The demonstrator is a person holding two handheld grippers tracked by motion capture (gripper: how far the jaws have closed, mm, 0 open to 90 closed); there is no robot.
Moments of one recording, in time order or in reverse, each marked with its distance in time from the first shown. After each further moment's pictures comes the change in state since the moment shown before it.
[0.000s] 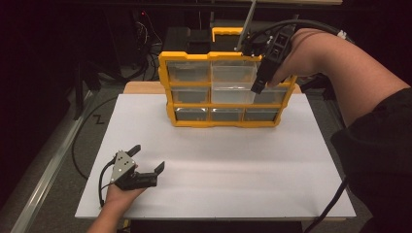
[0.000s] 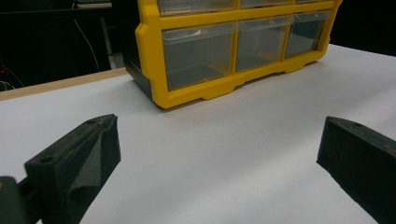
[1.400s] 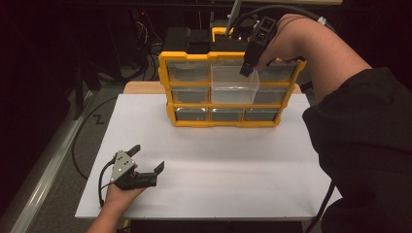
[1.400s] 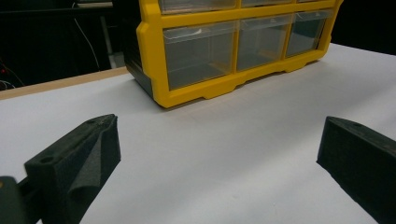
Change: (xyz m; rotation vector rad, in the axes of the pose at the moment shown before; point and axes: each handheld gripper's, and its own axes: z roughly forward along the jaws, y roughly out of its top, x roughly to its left) left arm 0.001 -0.001 0.000 0.004 -0.001 0.003; right arm -0.031 0.035 0.004 -0.041 -0.035 0.021
